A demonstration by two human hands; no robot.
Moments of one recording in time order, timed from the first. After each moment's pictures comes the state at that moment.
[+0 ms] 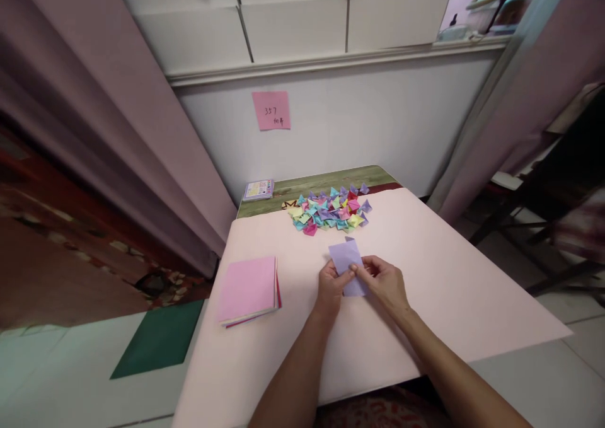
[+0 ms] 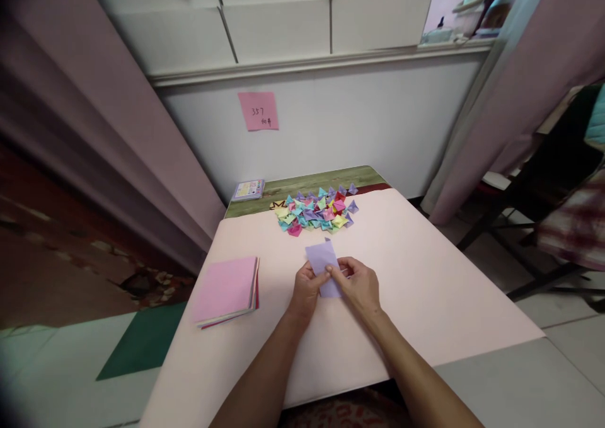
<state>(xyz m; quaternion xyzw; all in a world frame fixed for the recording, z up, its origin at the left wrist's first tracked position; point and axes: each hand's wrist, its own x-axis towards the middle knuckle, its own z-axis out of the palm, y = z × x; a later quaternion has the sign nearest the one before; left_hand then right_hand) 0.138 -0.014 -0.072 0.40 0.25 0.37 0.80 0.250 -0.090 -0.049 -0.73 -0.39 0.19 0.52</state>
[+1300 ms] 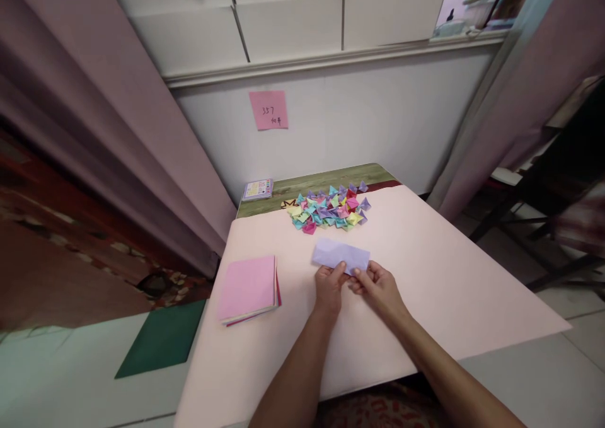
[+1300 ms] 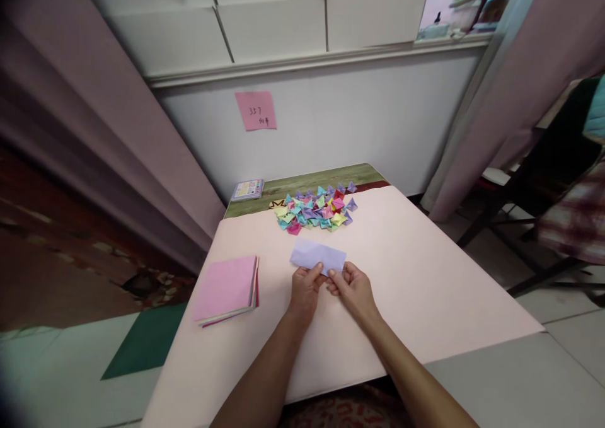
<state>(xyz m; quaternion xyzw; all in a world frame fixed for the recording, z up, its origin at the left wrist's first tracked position) 0.141 -0.019 -0.070 0.32 0.30 0.43 0.79 0.238 -0.097 -0.074 -0.58 -0.30 0.39 0.65</state>
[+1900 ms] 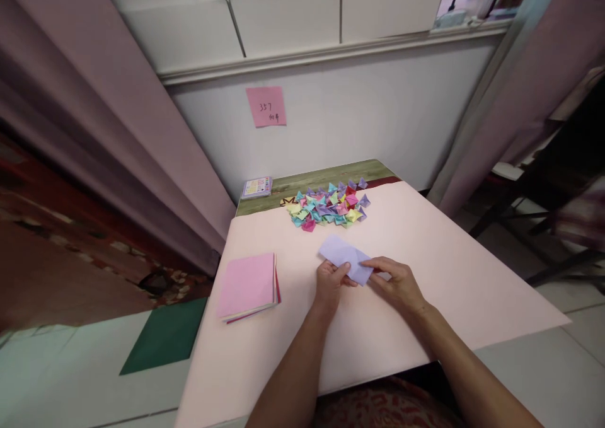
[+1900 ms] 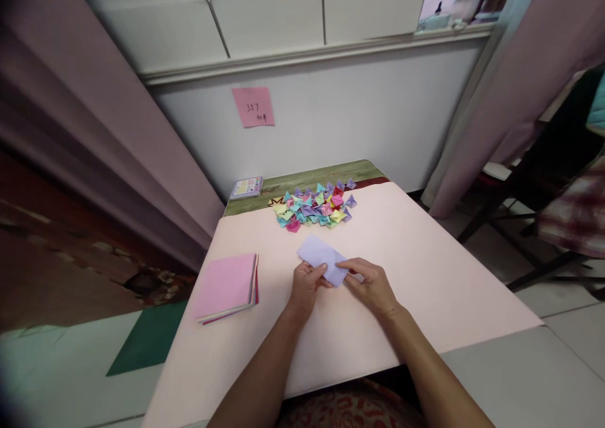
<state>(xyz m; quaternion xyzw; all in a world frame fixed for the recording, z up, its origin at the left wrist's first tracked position) 0.138 -0.016 -0.075 0.43 0.32 0.36 0.76 0.286 -0.116 -0.069 -0.61 -0.59 0.12 0.51</state>
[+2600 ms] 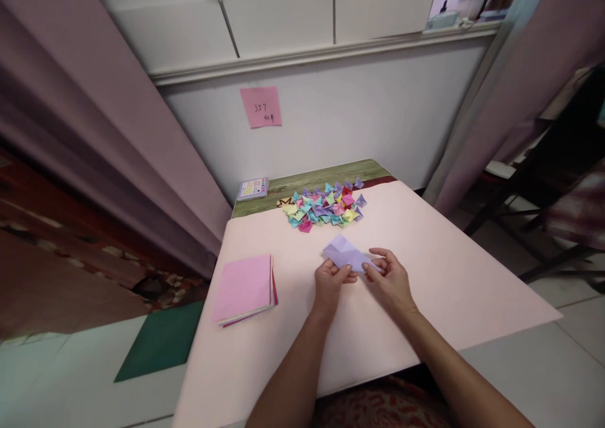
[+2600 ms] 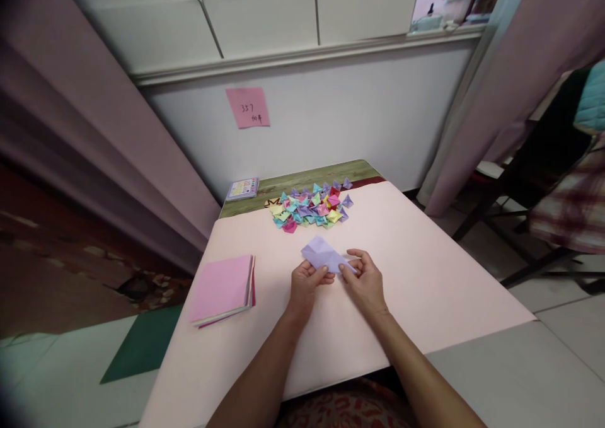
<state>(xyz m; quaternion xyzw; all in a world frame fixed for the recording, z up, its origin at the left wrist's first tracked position) 0.138 -0.022 -0.068 0.45 0.33 0.36 0.75 0.261 -0.105 -0.073 -0.62 -0.29 0.29 0.67</state>
